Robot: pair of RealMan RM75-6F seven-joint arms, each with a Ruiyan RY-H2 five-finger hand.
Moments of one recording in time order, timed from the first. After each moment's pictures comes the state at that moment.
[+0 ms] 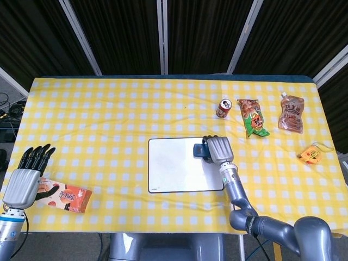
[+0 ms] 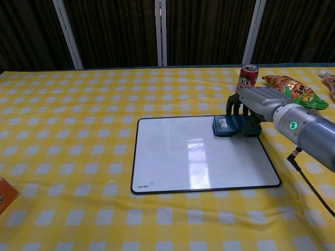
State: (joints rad) left arm -0.15 -1.18 -0.03 -1.66 1.54 1.46 0.16; right arm 0.74 -1.84 0.25 -1.07 -1.02 1.01 -0.40
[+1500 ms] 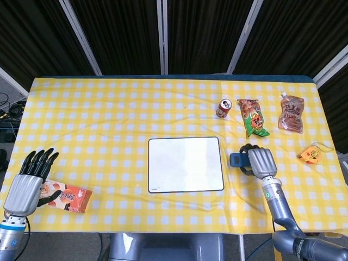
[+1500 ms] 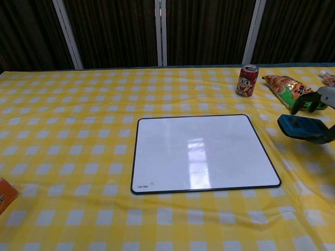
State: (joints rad) left arm -0.12 -1.19 0.00 -1.69 1.63 1.53 0.21; right arm 0.49 -1.47 0.13 -1.41 -1.13 1.11 -0.29
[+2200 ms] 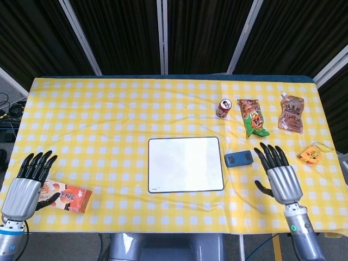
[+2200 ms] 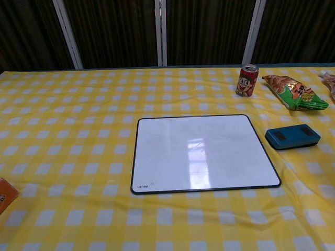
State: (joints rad) left arm -0.10 -1.19 0.01 -1.68 1.67 1.57 0.21; right arm 0.26 -1.28 -0.01 -1.60 -1.55 1.53 -0.18
